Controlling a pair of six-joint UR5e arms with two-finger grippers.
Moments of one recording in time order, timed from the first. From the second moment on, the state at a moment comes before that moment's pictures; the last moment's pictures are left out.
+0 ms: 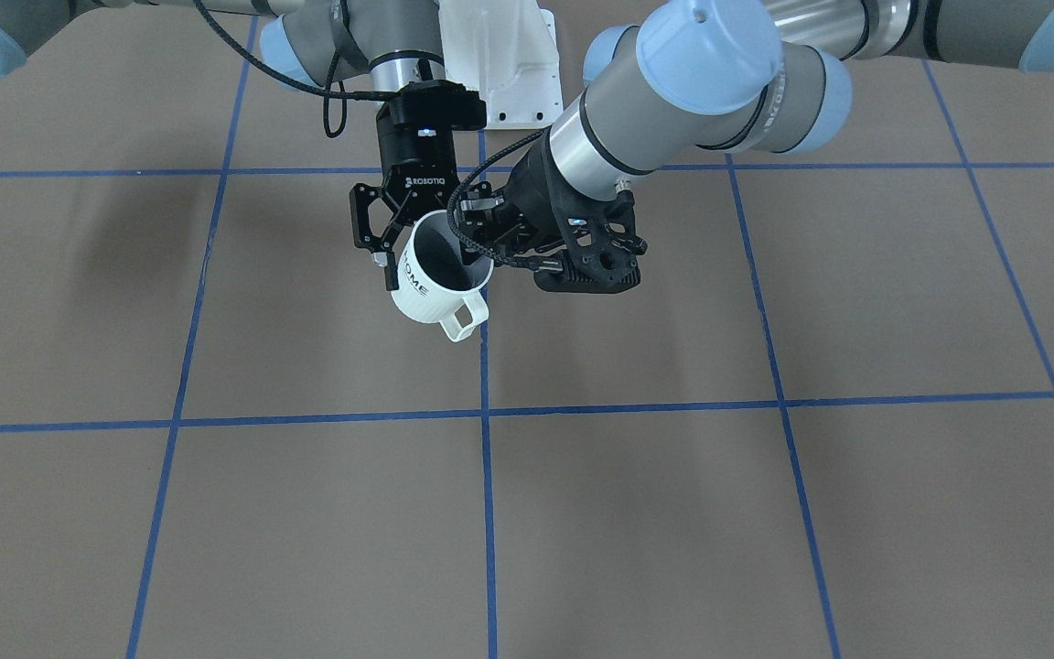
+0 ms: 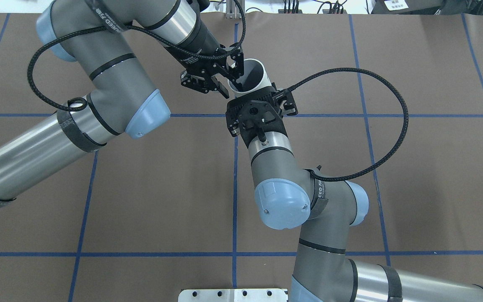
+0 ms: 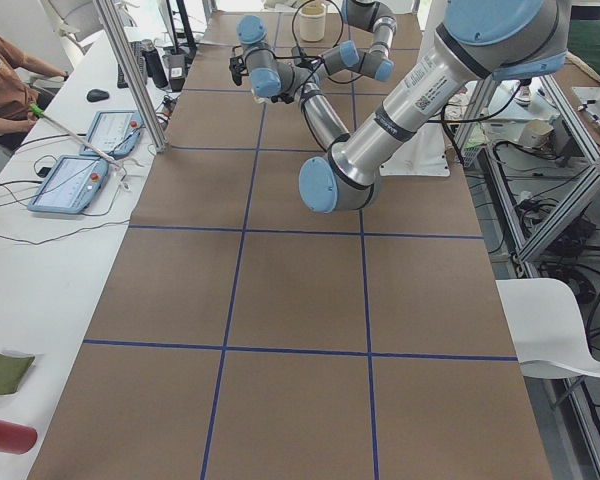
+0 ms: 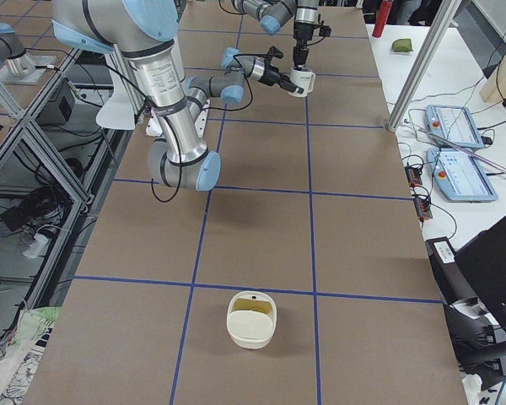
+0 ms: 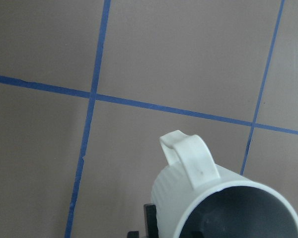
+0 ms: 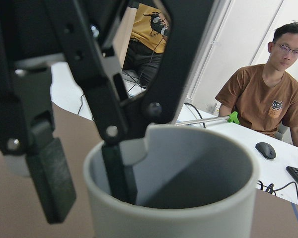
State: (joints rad) left arm -0.81 -2.46 -1.52 -1.89 -2.40 -1.46; right arm 0.32 -0.96 1.75 -1.18 0.73 0.76
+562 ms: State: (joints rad) left arm -0.81 -2.46 -1.52 -1.89 -2.40 -1.48; right arm 0.32 -0.96 1.76 -1.18 0.73 0.76
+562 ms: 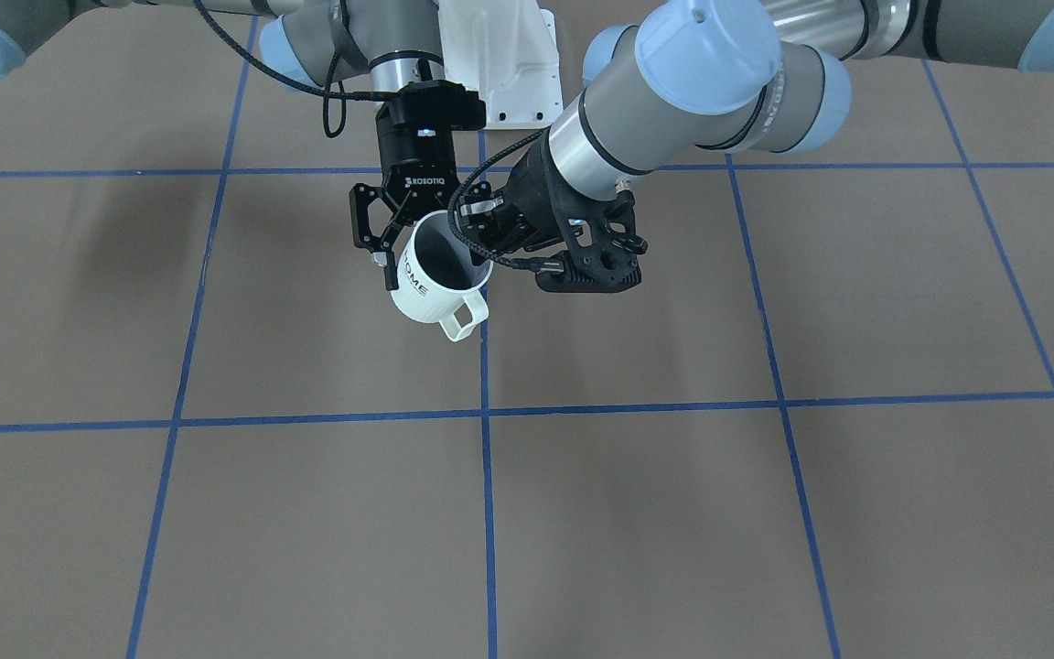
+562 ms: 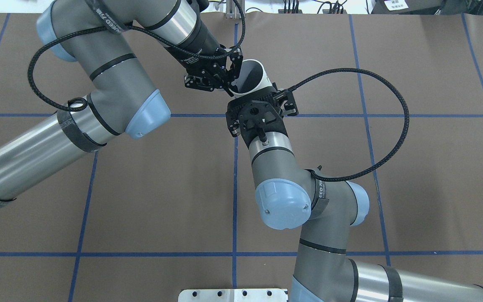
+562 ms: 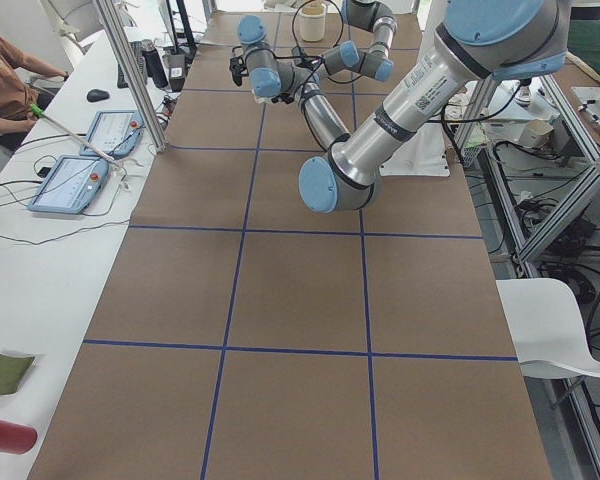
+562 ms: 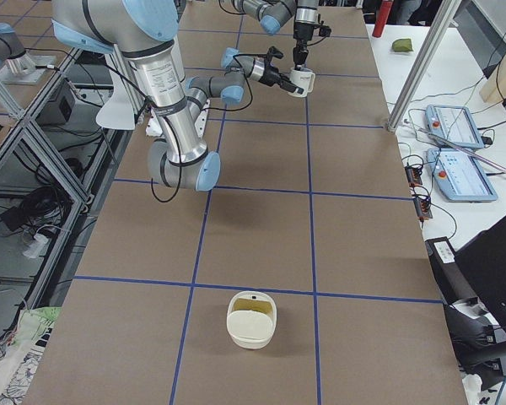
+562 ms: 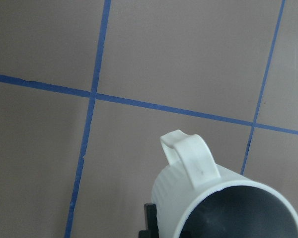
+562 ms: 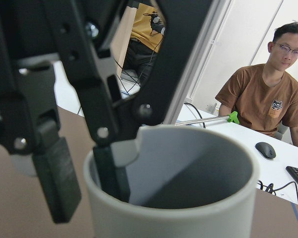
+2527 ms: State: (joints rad) left arm -1.16 -2.42 -1.26 -1.79 -2.42 -1.11; right arm 0.53 -0.97 1.79 -1.18 1.08 0.76
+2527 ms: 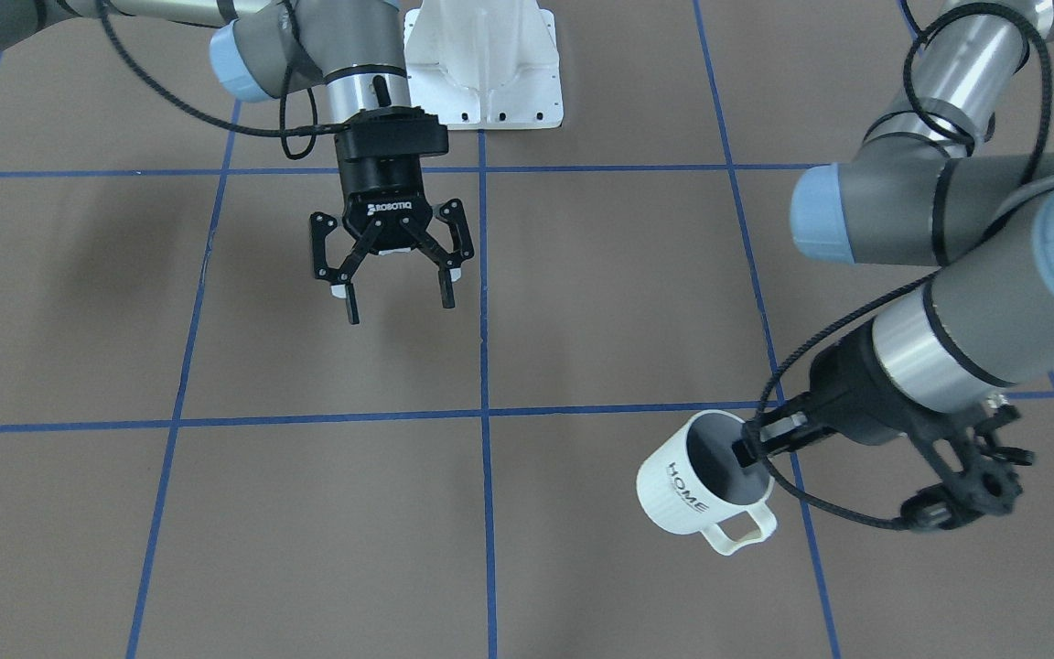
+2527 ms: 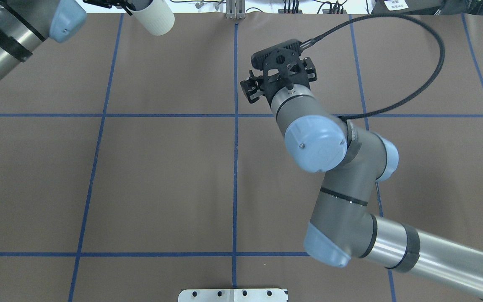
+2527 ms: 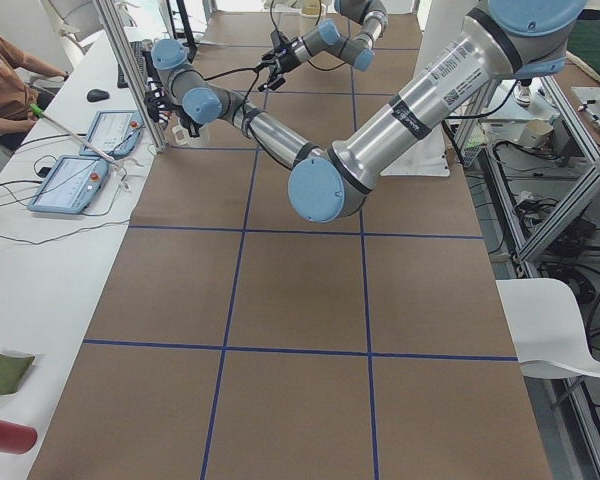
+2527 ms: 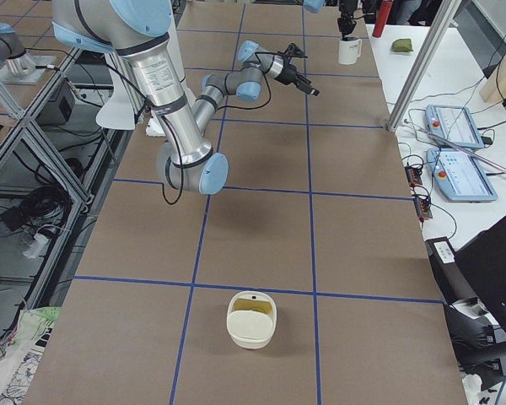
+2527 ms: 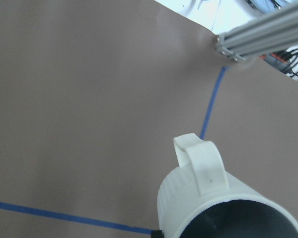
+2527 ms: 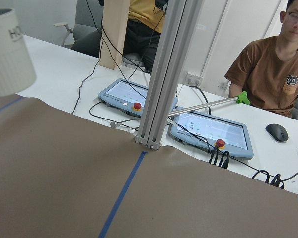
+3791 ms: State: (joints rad) left arm -1.22 -1.86 -1.67 -1.45 -2.25 -0.46; right arm 1.24 -1.12 1.78 -1.46 2.30 0.63
